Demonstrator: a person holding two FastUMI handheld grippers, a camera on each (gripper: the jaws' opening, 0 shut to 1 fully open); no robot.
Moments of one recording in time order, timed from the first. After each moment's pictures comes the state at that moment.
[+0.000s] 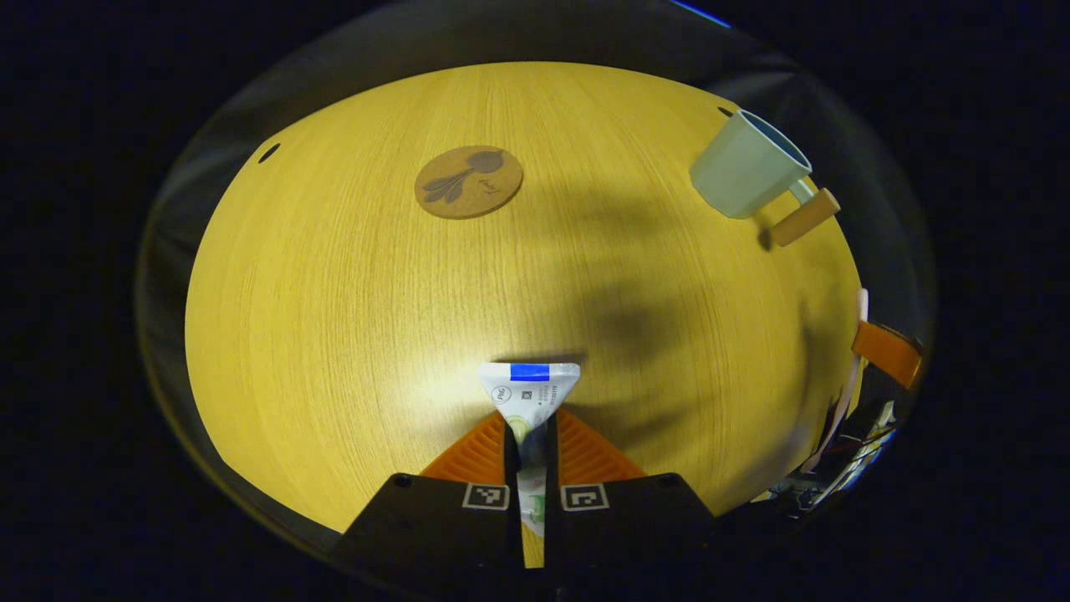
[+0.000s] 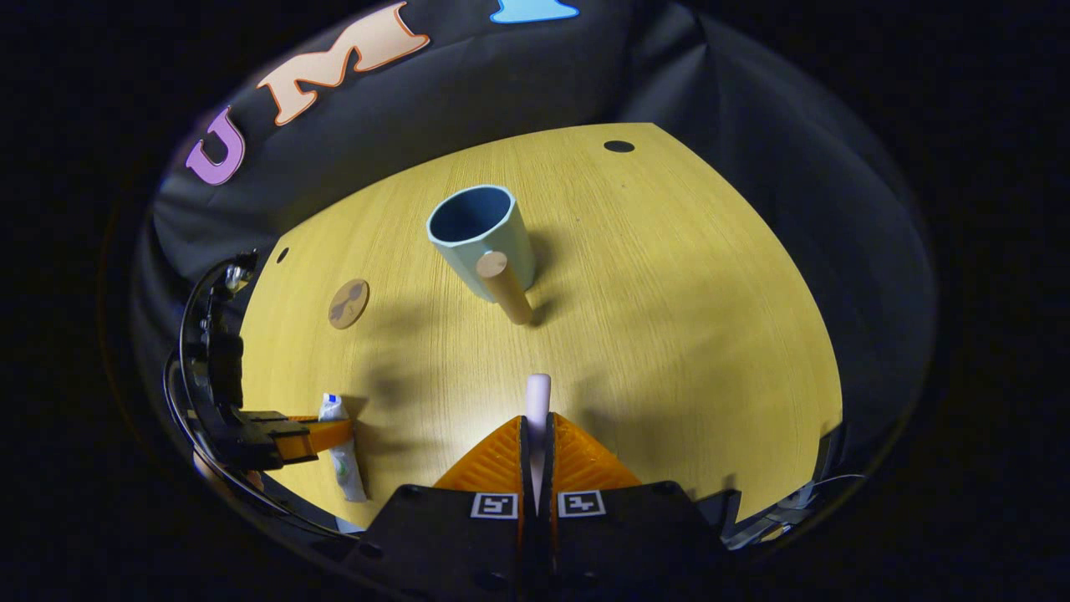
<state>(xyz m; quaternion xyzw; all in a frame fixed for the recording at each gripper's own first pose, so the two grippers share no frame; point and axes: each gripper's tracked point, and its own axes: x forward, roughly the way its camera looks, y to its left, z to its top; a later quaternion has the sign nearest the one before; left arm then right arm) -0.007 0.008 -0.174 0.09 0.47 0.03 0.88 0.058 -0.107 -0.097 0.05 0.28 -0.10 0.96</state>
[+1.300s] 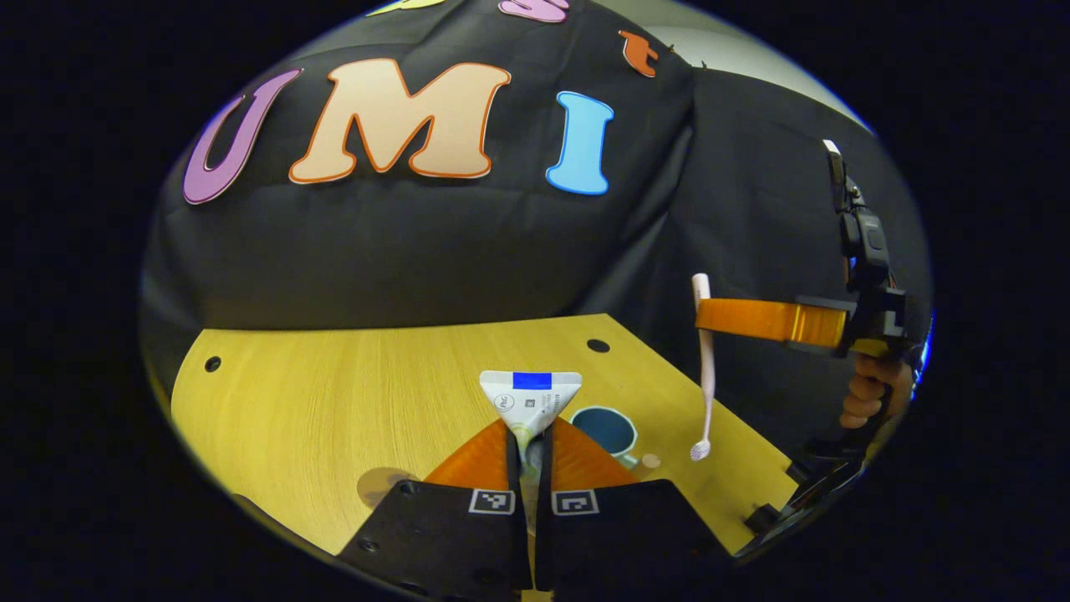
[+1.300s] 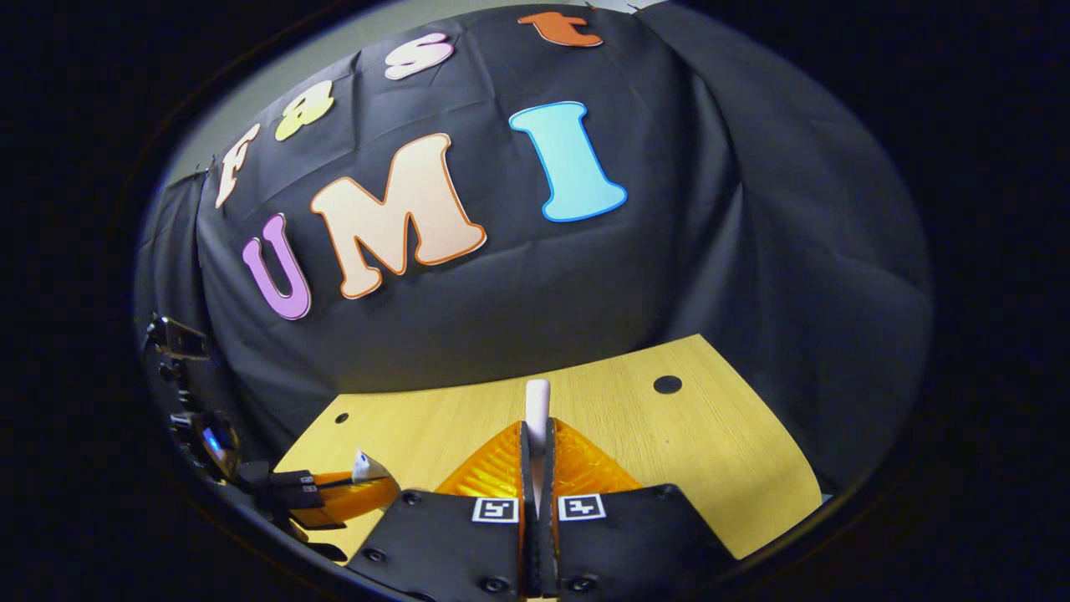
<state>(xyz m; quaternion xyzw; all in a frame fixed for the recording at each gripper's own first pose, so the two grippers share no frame) 0.111 -0.131 0.048 0.10 0.07 -0.19 0.97 0.151 -0.090 0.145 0.04 -0.06 -0.01 1.00</state>
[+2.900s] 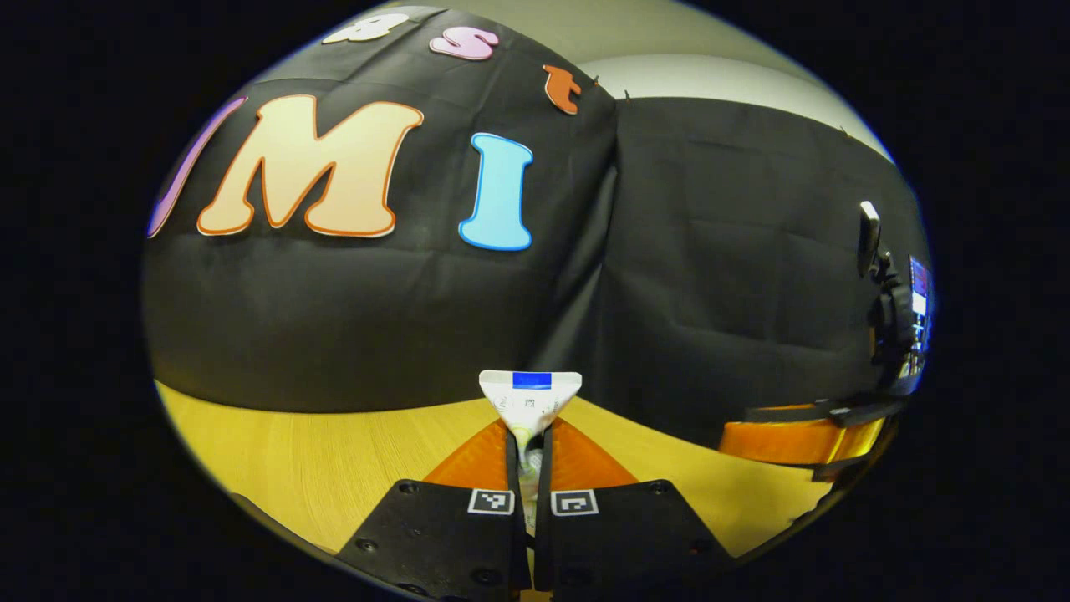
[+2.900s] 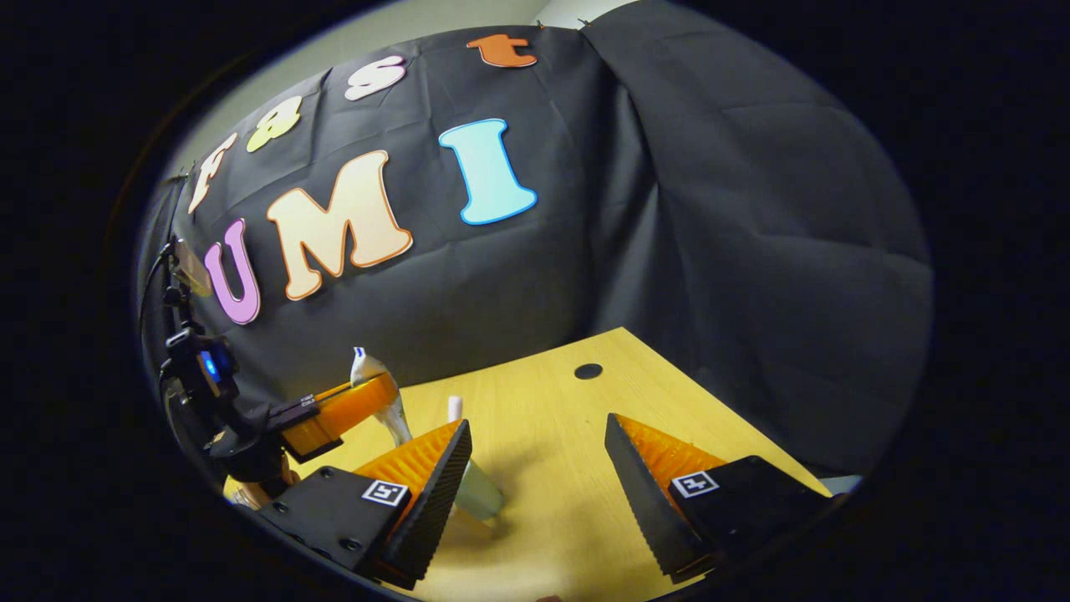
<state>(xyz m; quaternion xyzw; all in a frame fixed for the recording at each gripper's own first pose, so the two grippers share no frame) 0.180 -0.223 0.028 0.14 -0.05 -0.29 0.94 0.096 -0.189 0.054 0.07 -0.10 -0.11 0.99</state>
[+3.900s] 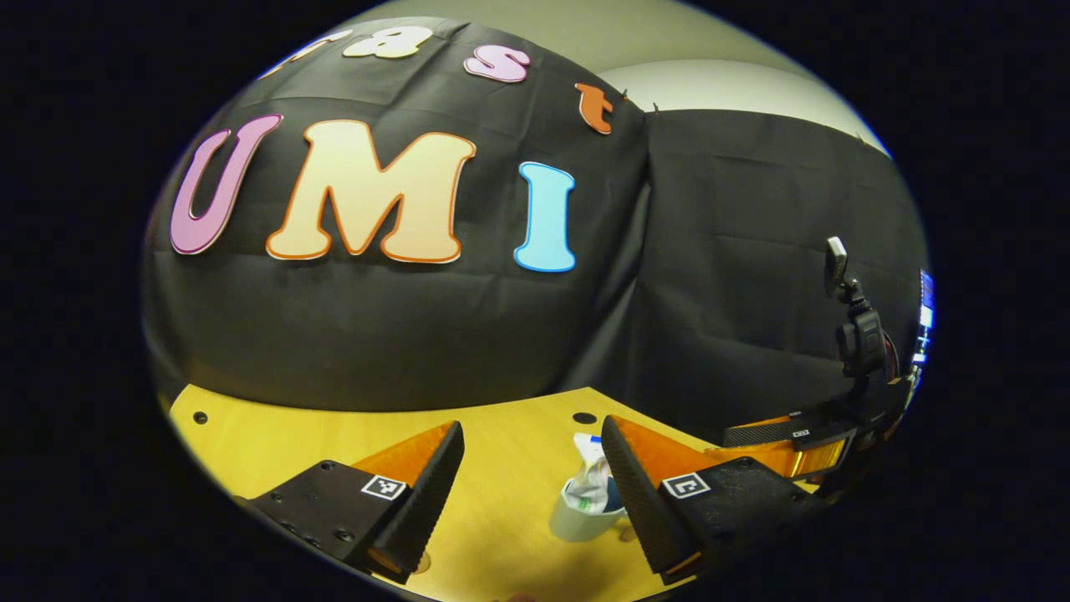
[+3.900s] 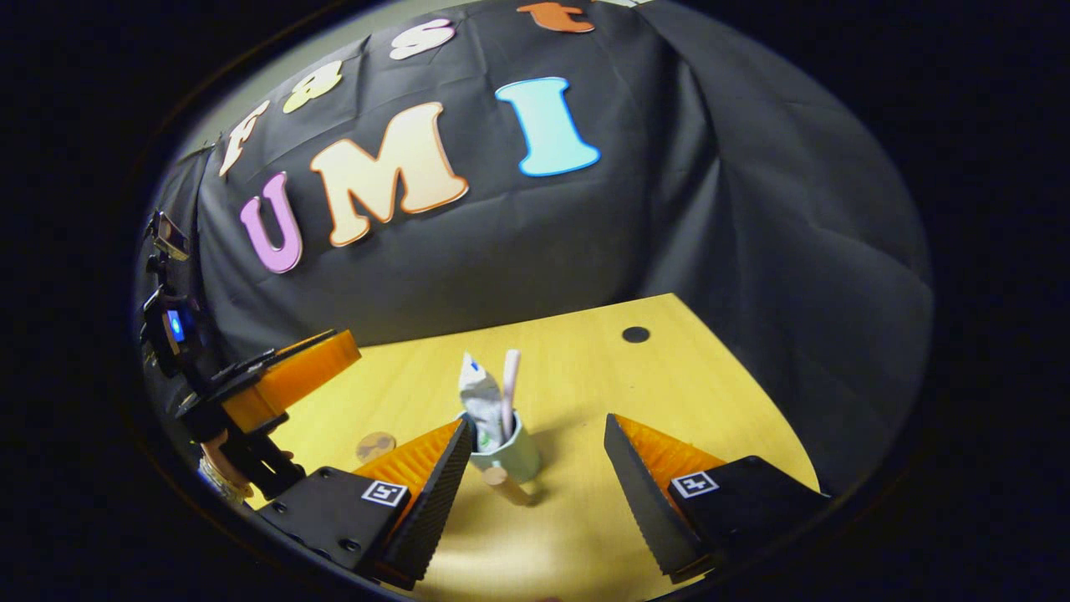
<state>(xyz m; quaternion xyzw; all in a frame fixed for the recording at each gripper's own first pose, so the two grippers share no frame) 0.103 -0.129 0.093 0.11 -0.07 -0.22 0.97 0.116 -0.112 0.044 0.02 0.00 0.00 1.00</state>
